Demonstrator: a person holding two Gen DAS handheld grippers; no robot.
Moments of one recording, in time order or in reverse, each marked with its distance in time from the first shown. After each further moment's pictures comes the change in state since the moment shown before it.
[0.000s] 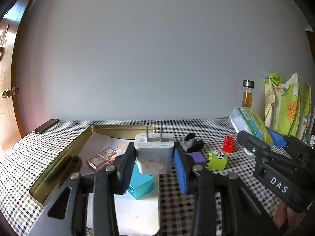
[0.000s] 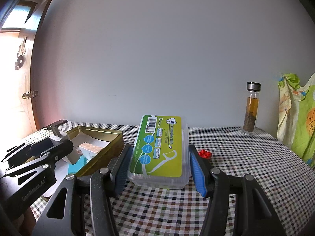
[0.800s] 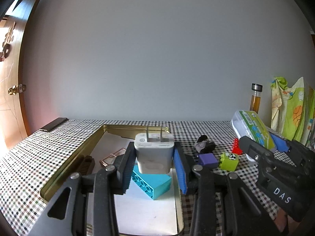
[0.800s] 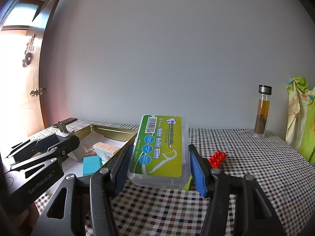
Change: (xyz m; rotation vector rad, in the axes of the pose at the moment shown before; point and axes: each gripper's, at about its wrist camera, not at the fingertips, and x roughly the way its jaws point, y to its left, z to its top) left arm -0.003 0.023 0.000 -0.024 -0.007 0.042; right arm 0.006 0.022 0.003 -0.023 0.001 0.057
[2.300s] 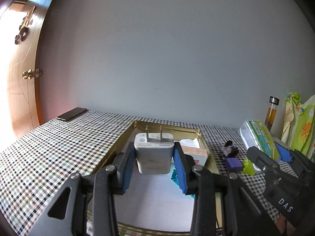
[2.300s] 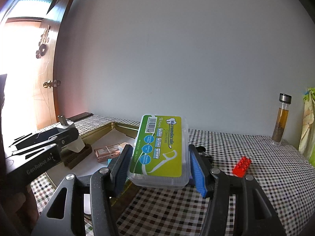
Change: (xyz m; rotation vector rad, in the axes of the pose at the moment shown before) left arm -0.003 0.069 0.000 -0.117 0.006 0.072; right arm 0.010 0.057 0.002 -0.073 0.001 0.086
